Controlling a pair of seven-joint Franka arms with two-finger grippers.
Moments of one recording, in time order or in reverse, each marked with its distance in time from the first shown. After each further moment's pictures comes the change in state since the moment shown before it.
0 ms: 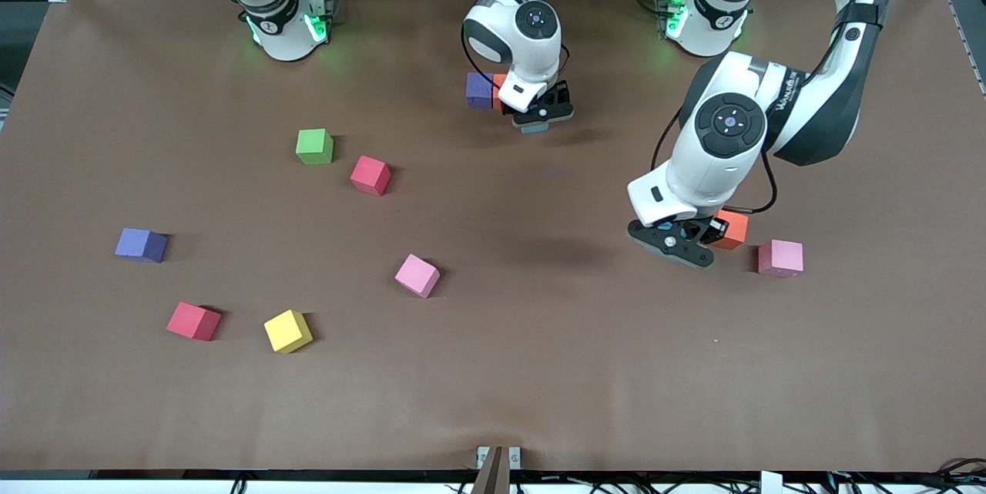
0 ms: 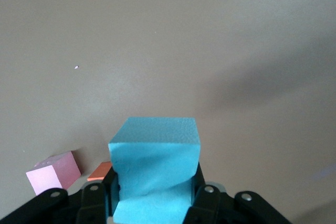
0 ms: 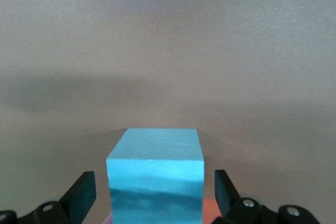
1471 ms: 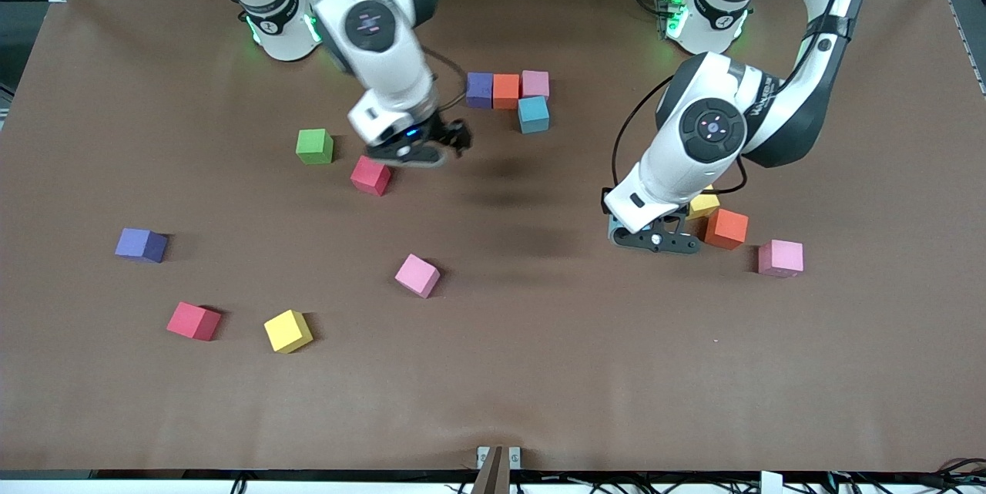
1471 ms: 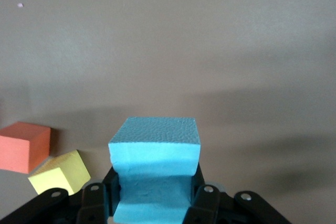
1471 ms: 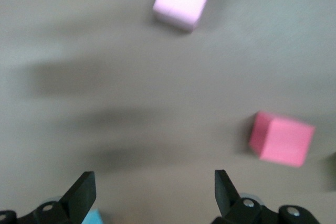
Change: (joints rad) left arm -0.038 0.036 -0.024 0.002 -0.162 -0.001 -0.375; right arm -0.461 -0.459 -0.014 -0.240 -0.118 -0.144 -0.045
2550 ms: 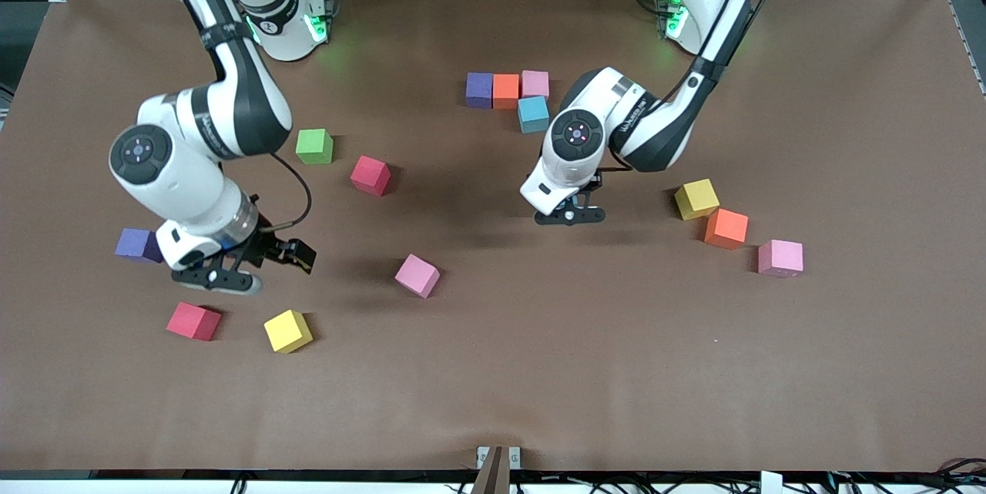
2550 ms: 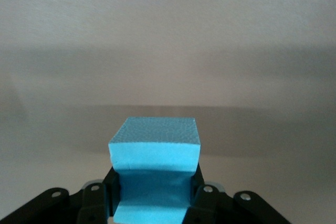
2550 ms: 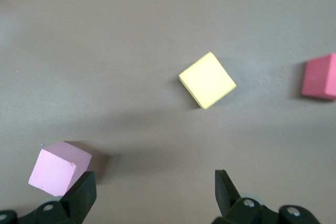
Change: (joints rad) left arm -0.196 0.138 -0.023 -0.109 -0.022 0.176 -0.330; right arm -0.429 0.210 0.005 0.264 -0.037 0.026 -0.463
